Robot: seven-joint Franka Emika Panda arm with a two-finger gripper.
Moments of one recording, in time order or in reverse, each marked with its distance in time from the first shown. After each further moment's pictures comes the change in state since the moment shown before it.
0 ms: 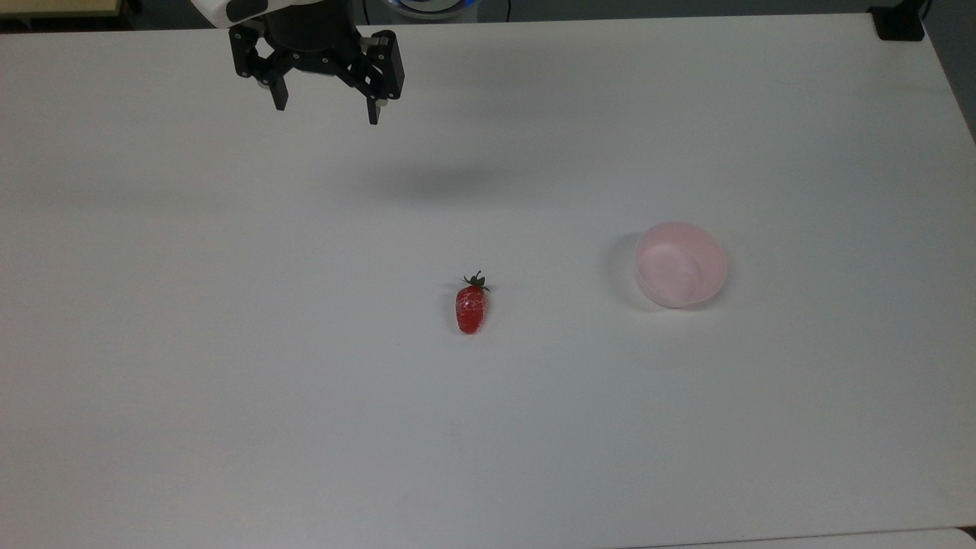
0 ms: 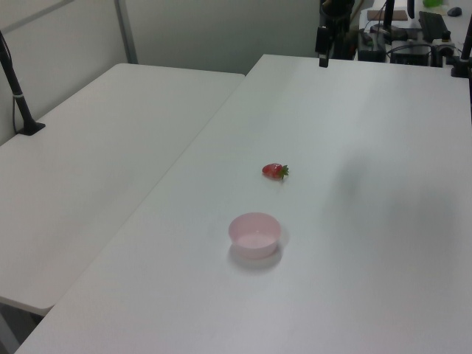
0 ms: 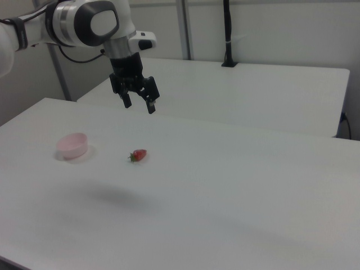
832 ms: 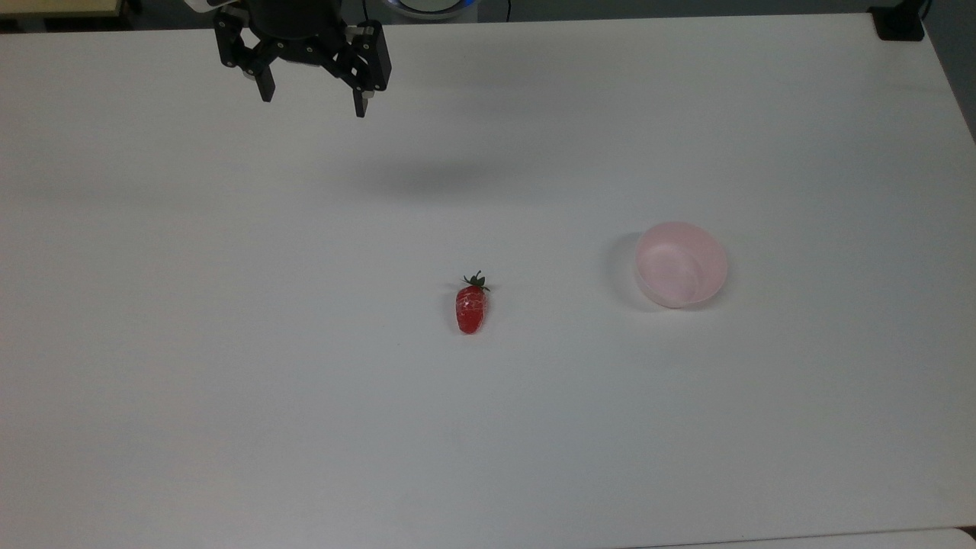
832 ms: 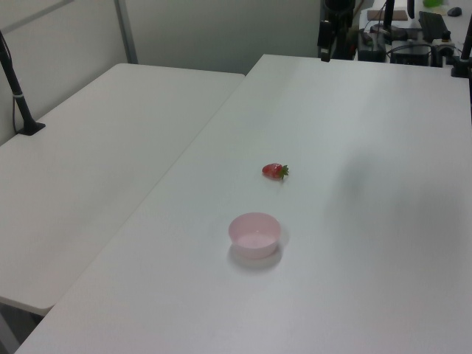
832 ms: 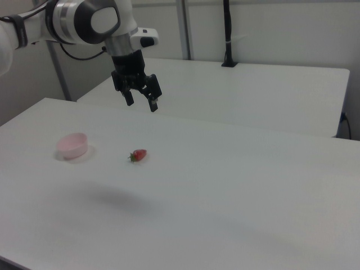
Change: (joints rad) arm -0.020 -0.015 0.002 0.003 0.000 0.000 0.000
